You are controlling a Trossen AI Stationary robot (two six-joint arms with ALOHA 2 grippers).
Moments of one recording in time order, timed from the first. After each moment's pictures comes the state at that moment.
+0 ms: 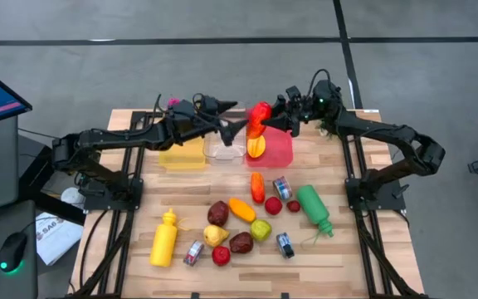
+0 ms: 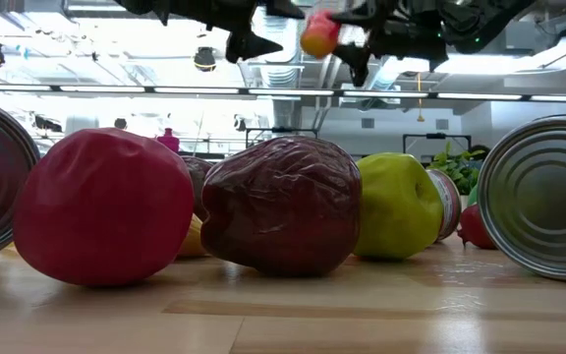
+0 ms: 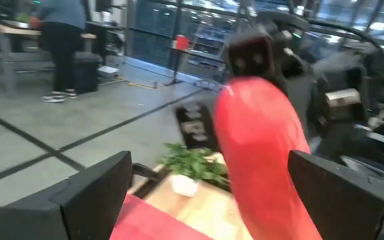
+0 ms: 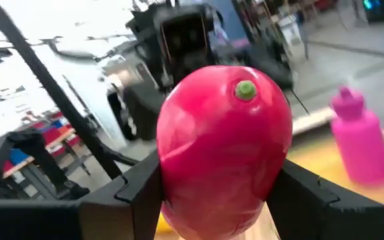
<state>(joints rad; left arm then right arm) 0.30 1.41 1.05 0.36 -0.15 -0.19 -0.63 1.38 0.93 0.48 -0.79 0.51</state>
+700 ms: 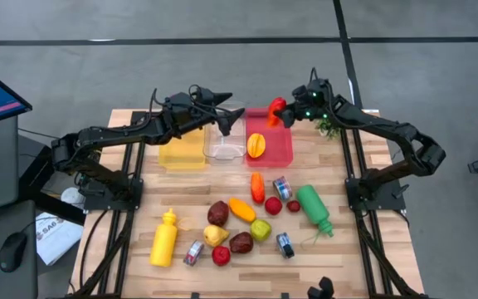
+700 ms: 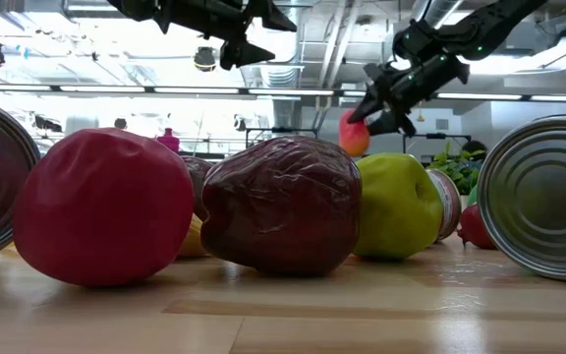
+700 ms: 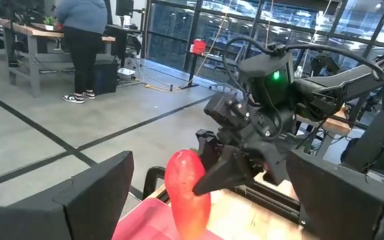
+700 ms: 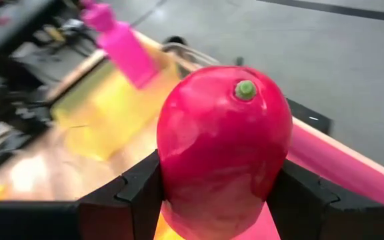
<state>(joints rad) 0.39 1.41 1.05 0.36 -0.13 -0.20 -0.77 1.38 0.93 -0.09 -0.28 0.28</state>
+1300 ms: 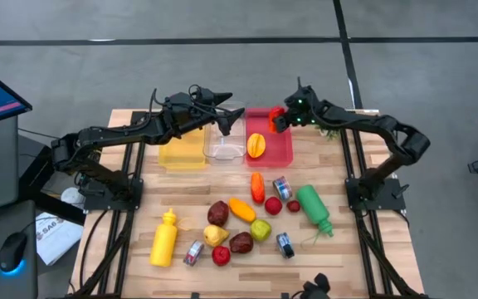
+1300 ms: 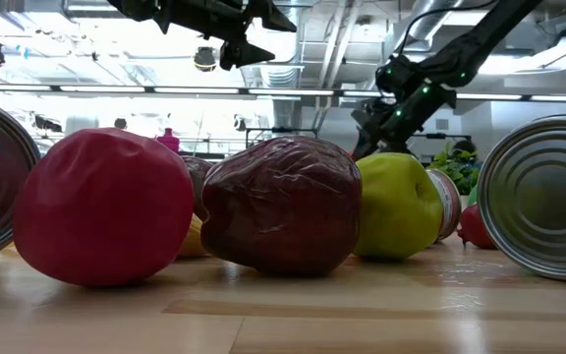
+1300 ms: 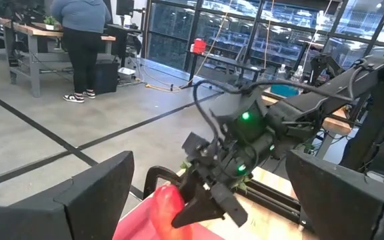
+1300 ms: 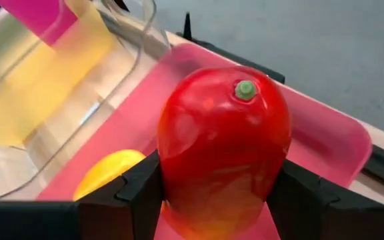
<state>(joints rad) 0.39 1.41 1.05 0.36 -0.13 -0.20 -0.75 1.56 0.91 -0.07 -0.13 0.28</state>
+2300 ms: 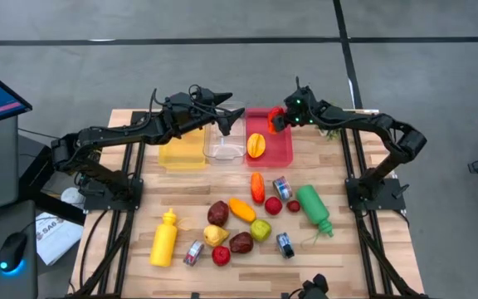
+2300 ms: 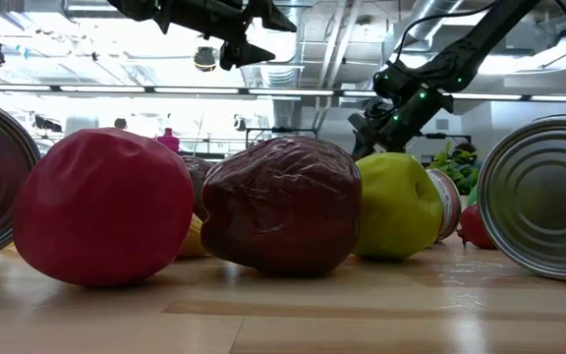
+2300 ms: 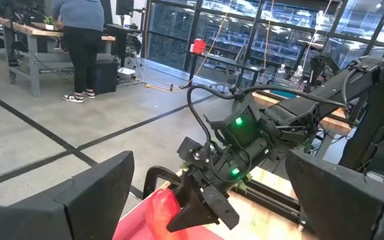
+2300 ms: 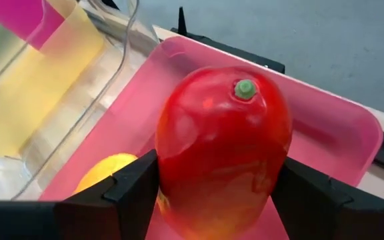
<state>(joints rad) 0.39 1.41 1.05 0.36 -0.13 -0.20 -0.75 1.59 0.92 -0.05 -0.13 0.36</state>
